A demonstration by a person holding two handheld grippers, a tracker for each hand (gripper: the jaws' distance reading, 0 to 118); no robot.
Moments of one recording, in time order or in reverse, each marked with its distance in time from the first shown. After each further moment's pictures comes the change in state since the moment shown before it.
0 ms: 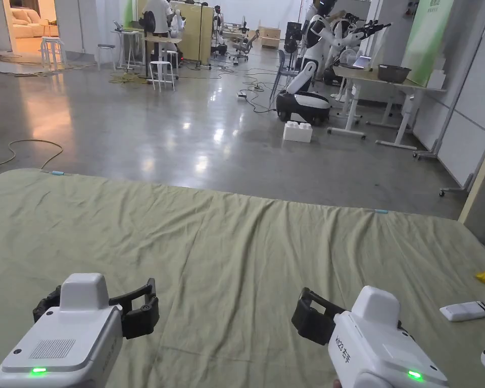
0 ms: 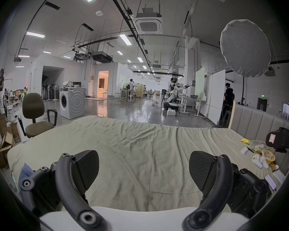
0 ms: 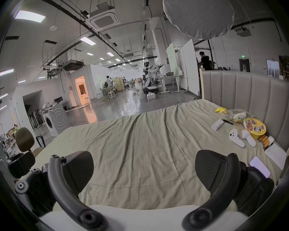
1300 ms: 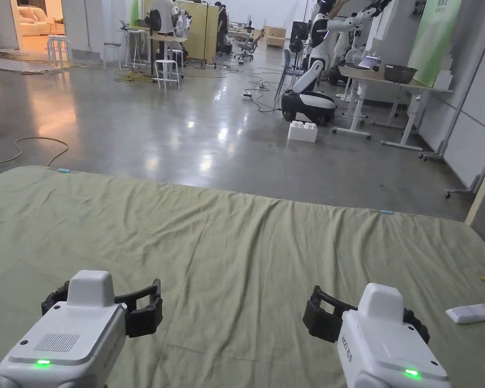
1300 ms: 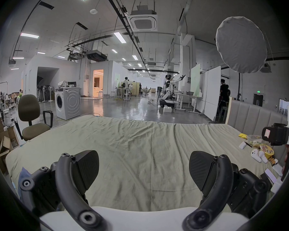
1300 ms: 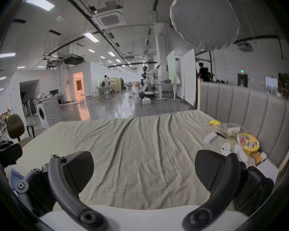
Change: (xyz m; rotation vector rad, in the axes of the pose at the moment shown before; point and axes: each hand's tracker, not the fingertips) left arm -0.008 -0.005 -0.010 -0.013 -0.034 -0.033; right arm 0.002 -0.005 -0.013 0.095 -0.041 0.164
